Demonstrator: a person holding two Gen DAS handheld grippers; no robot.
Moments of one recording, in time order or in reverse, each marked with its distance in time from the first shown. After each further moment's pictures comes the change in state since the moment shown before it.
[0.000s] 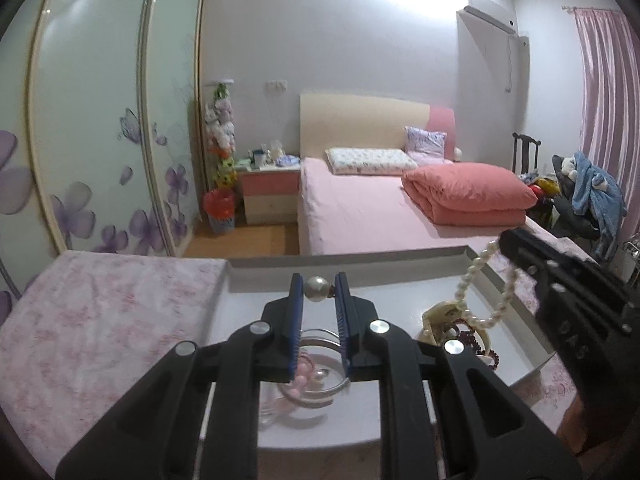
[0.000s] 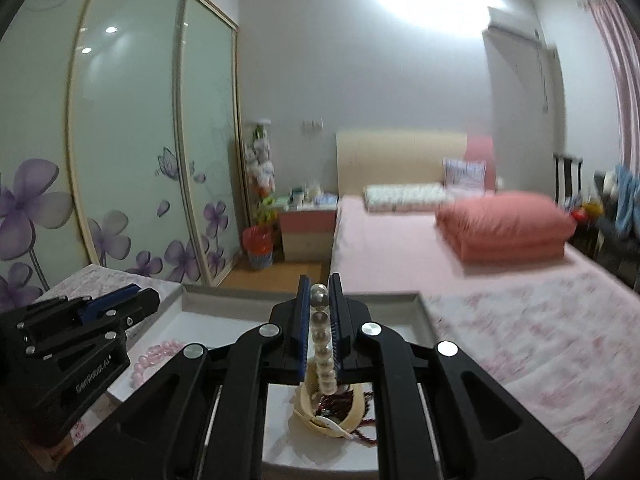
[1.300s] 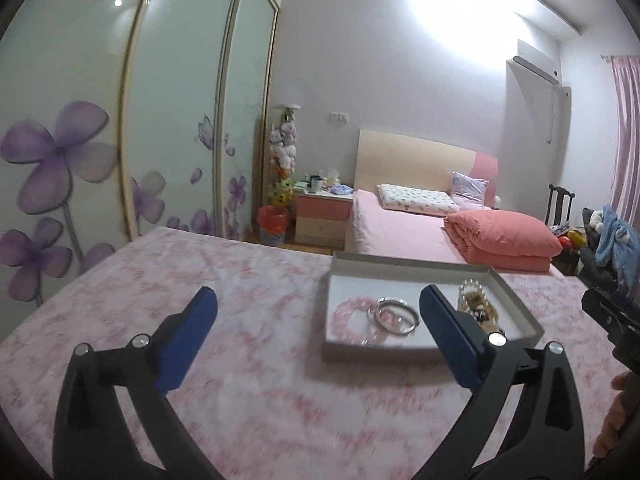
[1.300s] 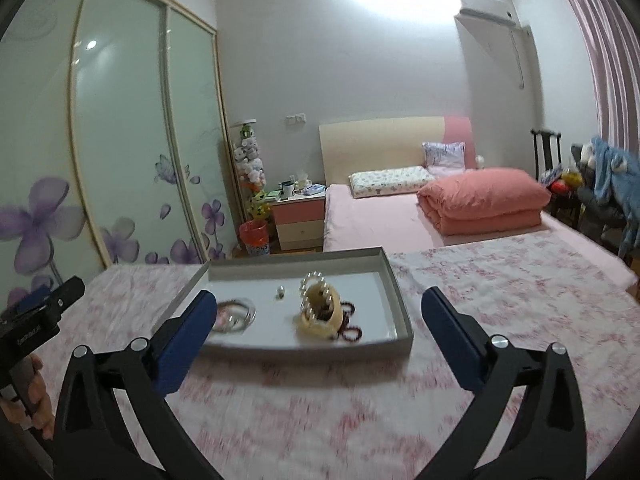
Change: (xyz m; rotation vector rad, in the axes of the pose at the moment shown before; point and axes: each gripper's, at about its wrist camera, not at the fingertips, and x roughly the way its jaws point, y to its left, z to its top) left arm -0.162 0.073 -0.042 -0.143 -0.135 0.166; right arm -0.126 -0.002 -0.011 0.042 0.018 -0.041
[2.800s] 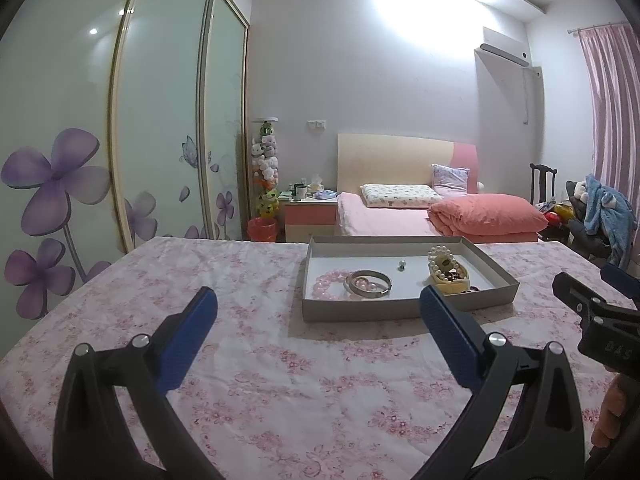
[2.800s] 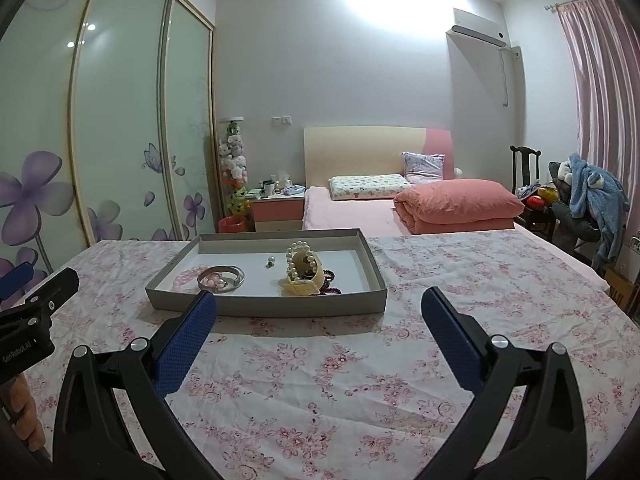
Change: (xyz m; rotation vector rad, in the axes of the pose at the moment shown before) left arm -0.048 -0.025 -0.036 0.103 -0.034 -0.047; right arm -0.040 0.010 -0.041 -0.041 -0.023 -0.090
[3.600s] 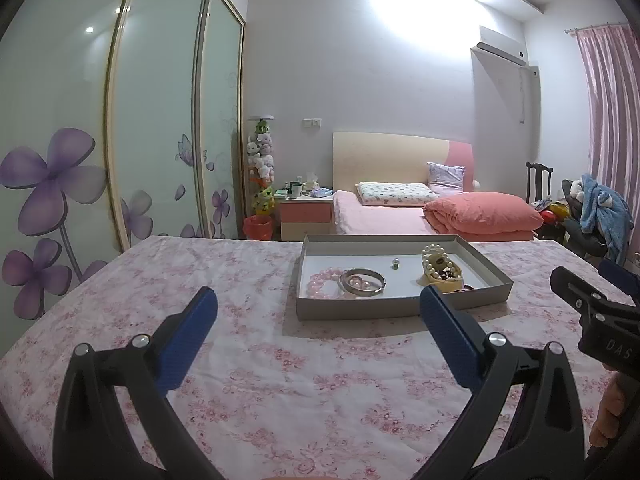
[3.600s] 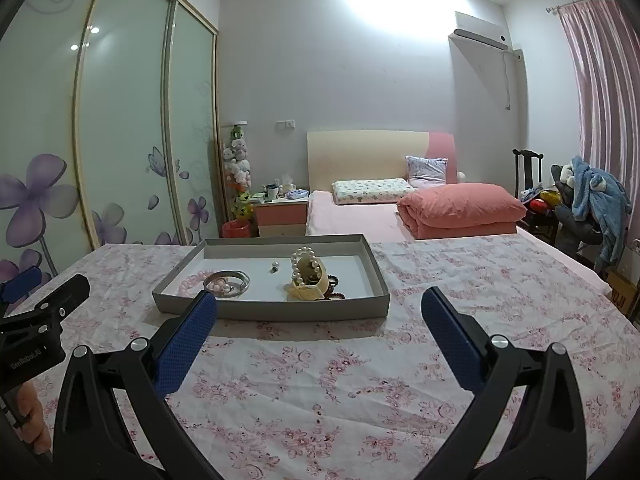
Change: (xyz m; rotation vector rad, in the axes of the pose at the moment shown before) left arm -0.002 -0.006 0.000 0.002 0.009 -0.016; right arm -0.004 0.003 0.006 -0.003 -0.011 0.014
